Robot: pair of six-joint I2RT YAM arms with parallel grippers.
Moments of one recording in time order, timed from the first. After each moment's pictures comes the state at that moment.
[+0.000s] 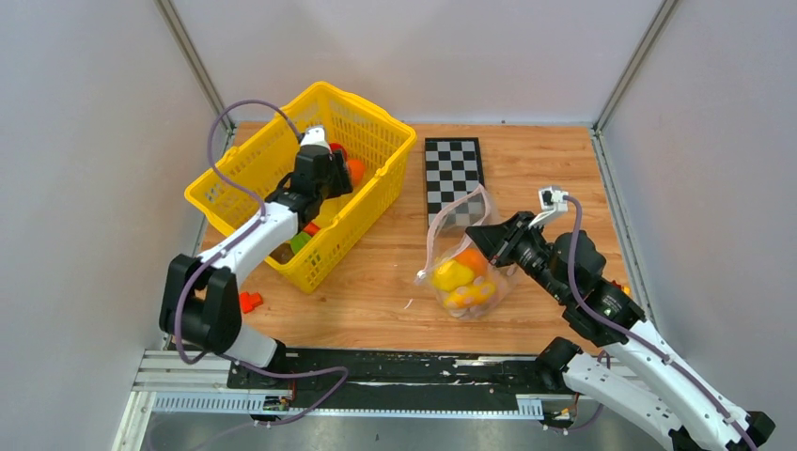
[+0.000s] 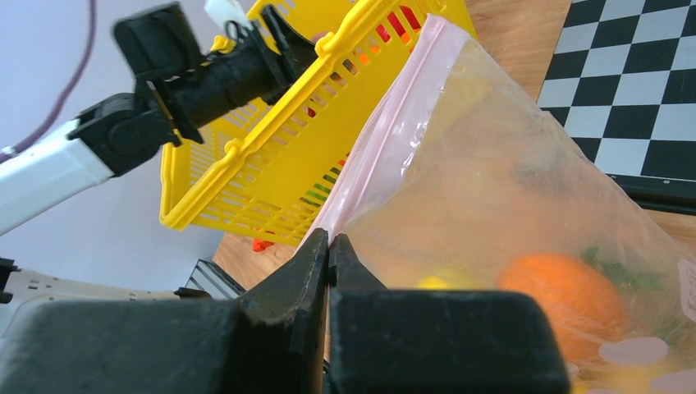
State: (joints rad) left arm -0.36 1.52 1.06 -0.10 -0.22 -0.43; right arm 0.73 0.61 0.77 -0.26 0.09 0.71
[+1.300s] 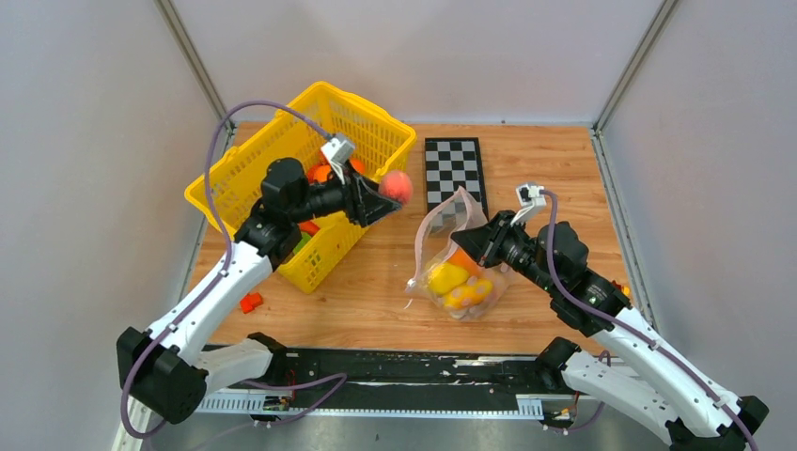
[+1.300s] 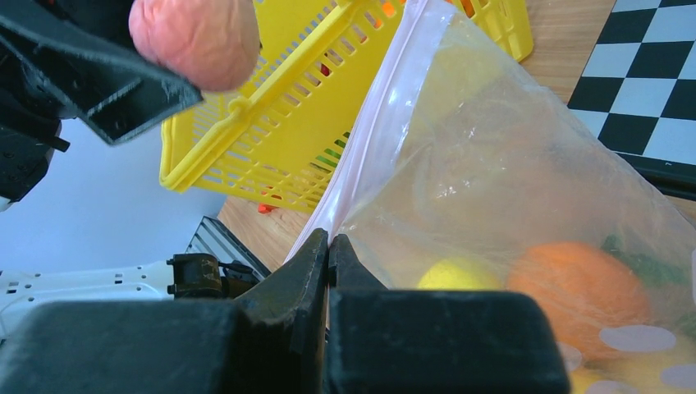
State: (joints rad) left arm -0.44 1.09 0.97 0.06 0.64 -0.38; right arm 0.73 0.70 0.77 -0.23 -0.03 0.70
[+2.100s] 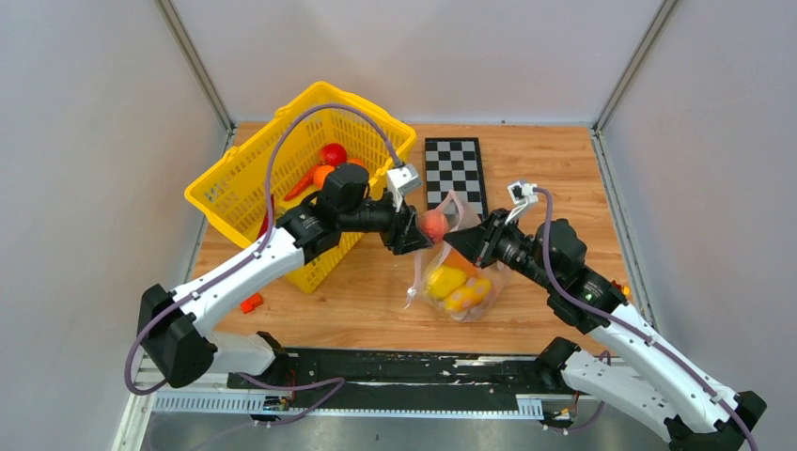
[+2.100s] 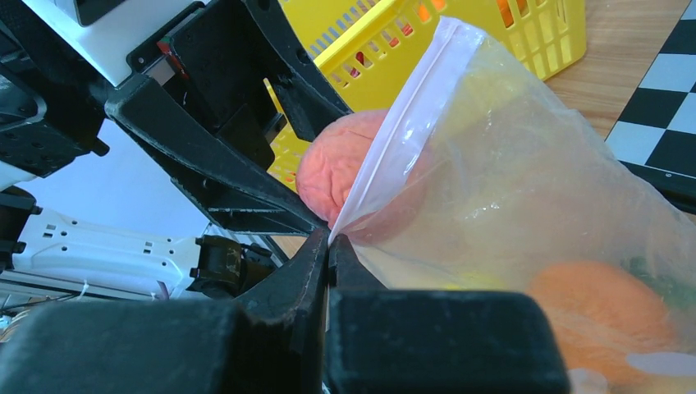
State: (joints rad) left arm -0.74 1.29 1.11 -0.21 0.58 -0.09; right arm 0.73 0.73 0.77 -0.17 -0.13 0.68
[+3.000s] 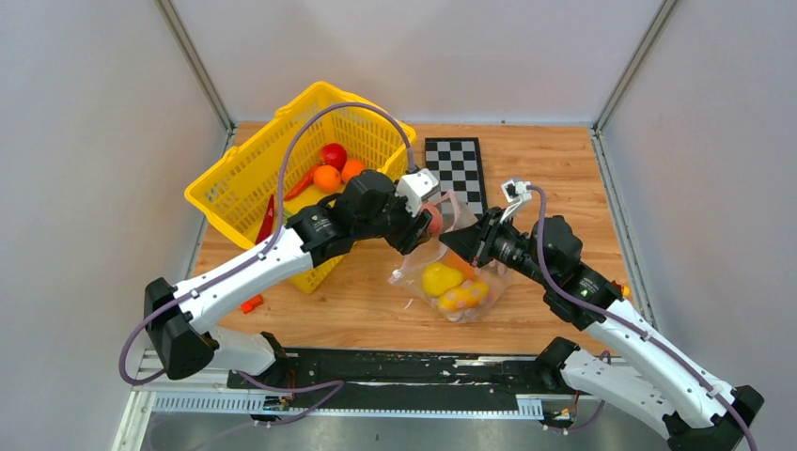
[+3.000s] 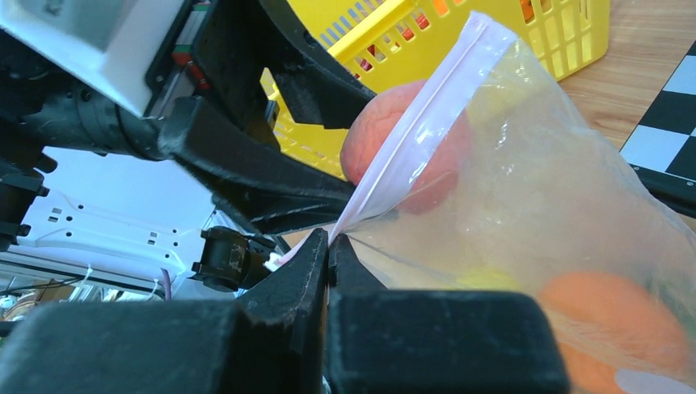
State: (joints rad) left arm -0.89 1.33 1.25 -0.44 0.10 0.01; right arm 0.73 0.76 0.78 -0.14 -0.17 0.67
